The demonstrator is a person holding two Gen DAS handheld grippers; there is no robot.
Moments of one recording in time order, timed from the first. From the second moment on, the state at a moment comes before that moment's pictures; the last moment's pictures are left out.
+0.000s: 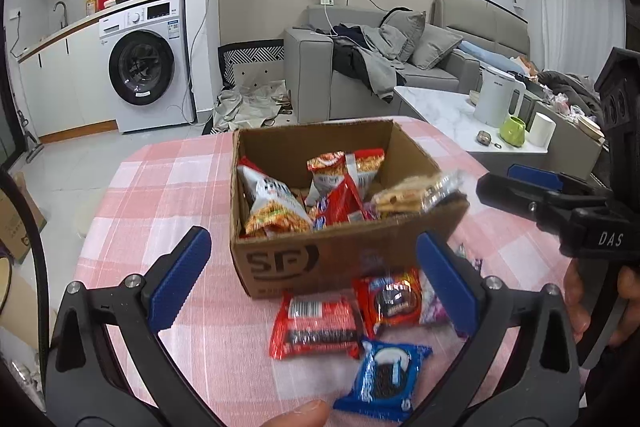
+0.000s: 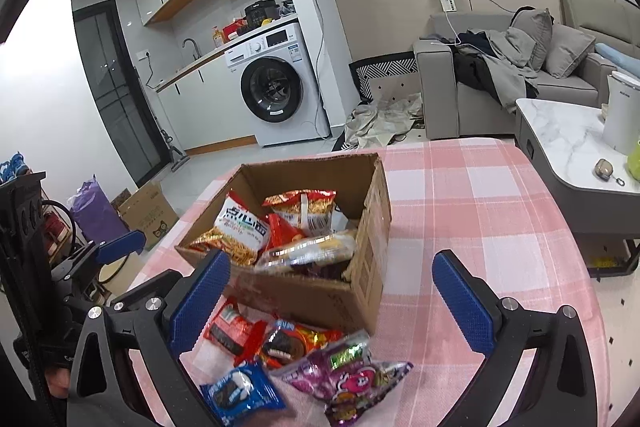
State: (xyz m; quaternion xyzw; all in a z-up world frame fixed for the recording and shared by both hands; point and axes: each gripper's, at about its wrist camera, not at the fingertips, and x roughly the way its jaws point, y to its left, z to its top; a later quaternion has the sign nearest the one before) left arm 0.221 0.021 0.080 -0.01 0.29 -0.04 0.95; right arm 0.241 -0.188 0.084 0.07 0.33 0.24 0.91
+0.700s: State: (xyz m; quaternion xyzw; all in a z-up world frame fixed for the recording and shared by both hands) left arm 0.178 0.025 0.039 -0.02 0.34 -0.04 0.94; right arm 0.202 -0.190 0.043 0.01 0.38 0.23 0.90
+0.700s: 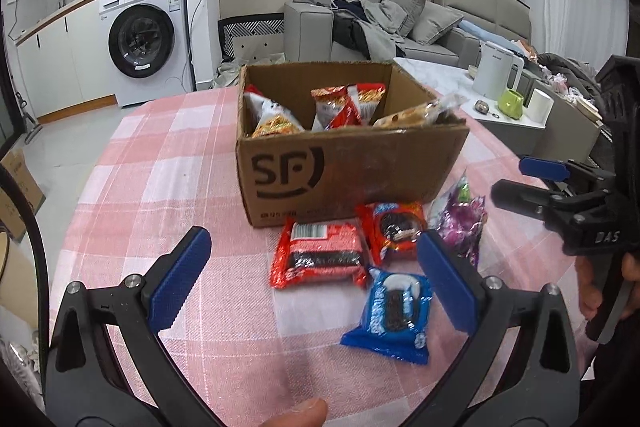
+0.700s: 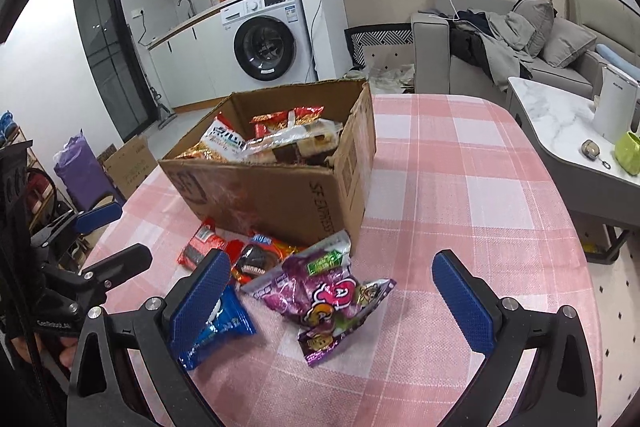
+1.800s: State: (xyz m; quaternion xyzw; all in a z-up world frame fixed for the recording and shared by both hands) left arm 0.176 -0.001 -0.002 0.02 0.37 -0.08 0.93; right arm 0.215 -0.160 -0.016 -0.09 0.44 0.22 0.87
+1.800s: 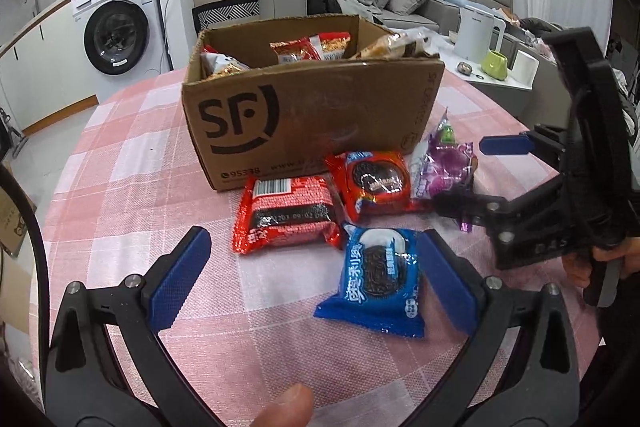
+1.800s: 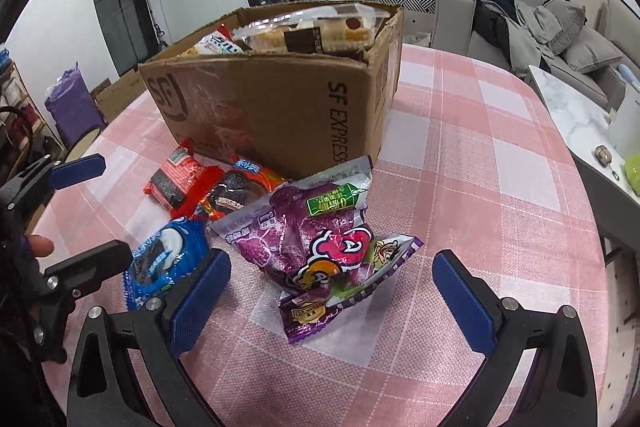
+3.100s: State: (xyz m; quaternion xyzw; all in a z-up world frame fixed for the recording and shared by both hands) left arm 0.192 -0.034 -0.046 0.06 0.43 -0.13 0.89; right arm 0.229 -0.169 -0.023 -0.07 0.43 0.23 0.87
